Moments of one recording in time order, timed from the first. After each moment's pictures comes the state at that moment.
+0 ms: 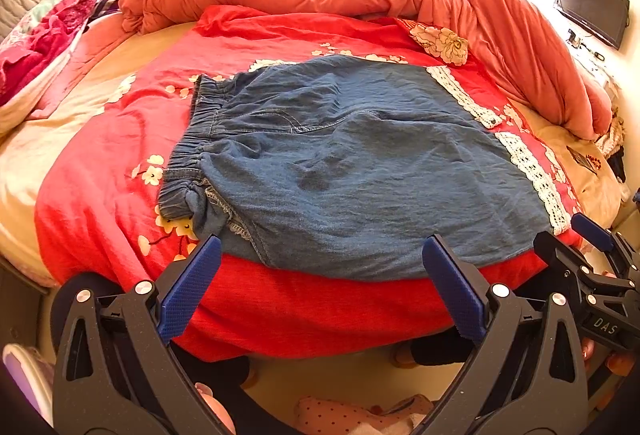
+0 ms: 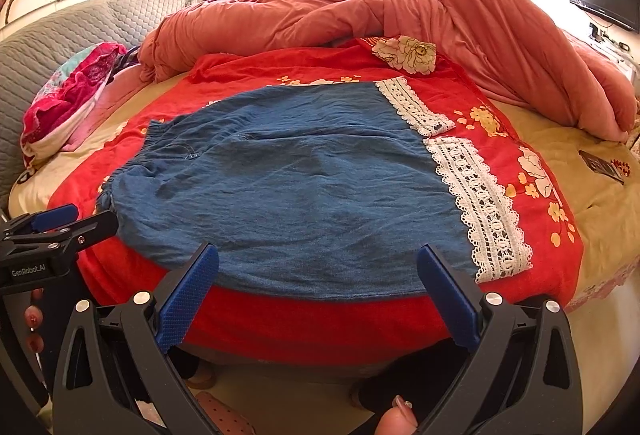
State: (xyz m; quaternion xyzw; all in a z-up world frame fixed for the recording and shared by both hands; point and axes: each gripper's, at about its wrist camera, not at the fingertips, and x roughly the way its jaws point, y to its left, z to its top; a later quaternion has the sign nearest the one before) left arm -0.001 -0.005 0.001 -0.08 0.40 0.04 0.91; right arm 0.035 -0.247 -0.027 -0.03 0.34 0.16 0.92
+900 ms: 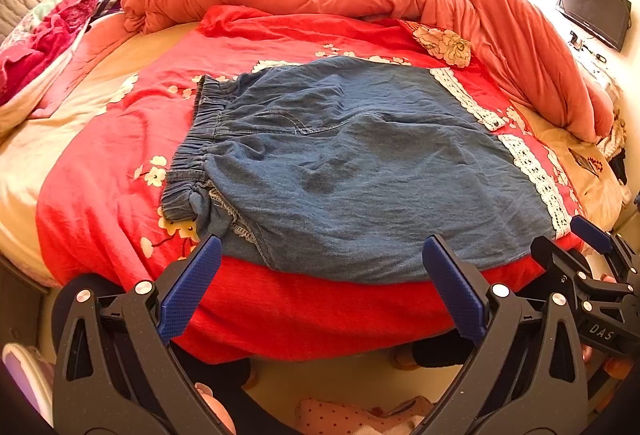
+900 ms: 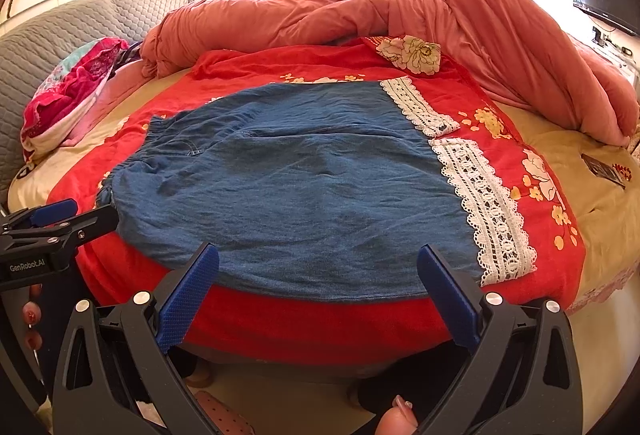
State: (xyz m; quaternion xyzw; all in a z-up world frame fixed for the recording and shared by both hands) left arm 0.001 0.001 0.002 -0.08 0.40 0.04 0.91; right arm 0.037 -0.243 -0.028 -0.04 0.34 0.17 0.92
